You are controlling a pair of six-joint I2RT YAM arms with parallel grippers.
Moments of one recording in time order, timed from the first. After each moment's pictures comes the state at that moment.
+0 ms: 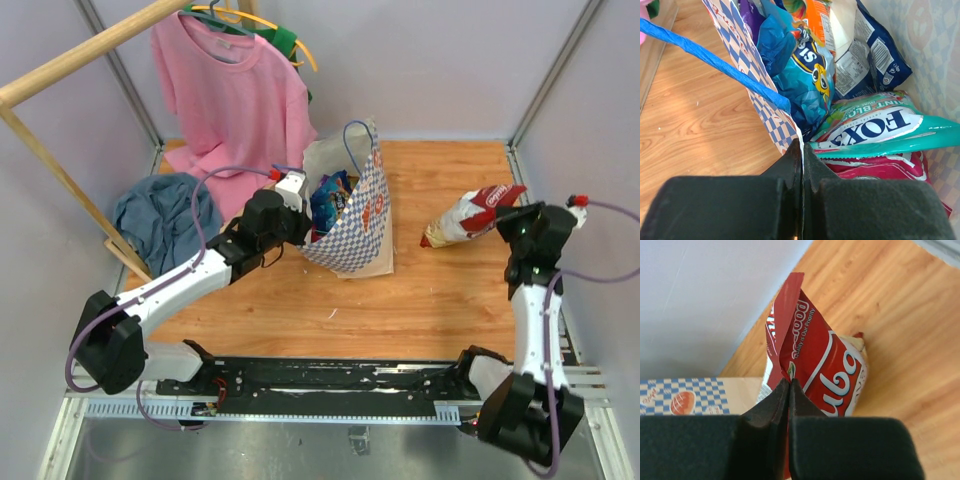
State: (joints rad) left arm -0.66 1.29 0.89 -0.01 -0.05 -0.23; right arm -0.35 1.01 0.75 -0.03 -0.15 0.77
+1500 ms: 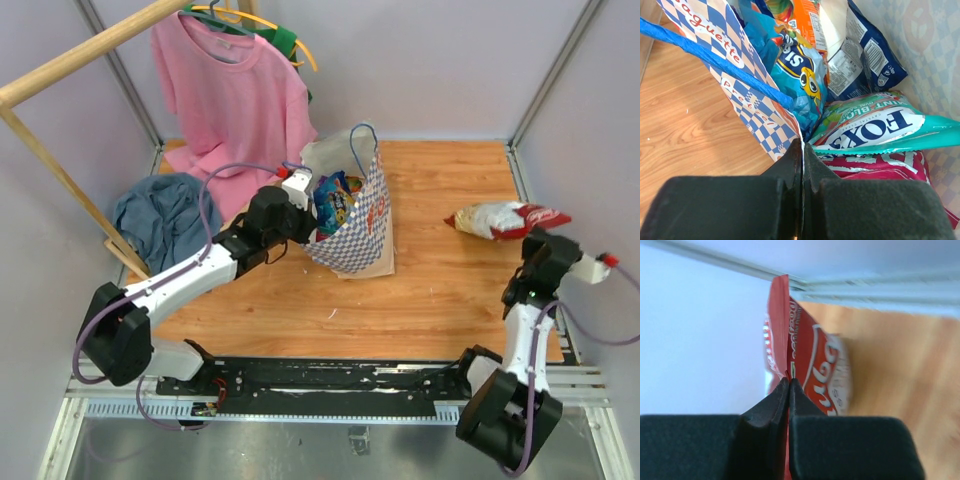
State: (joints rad) left arm -0.66 1.34 0.93 0.00 -0.01 -0.21; right arm -0.53 0.91 0.37 0.26 0.15 1.21
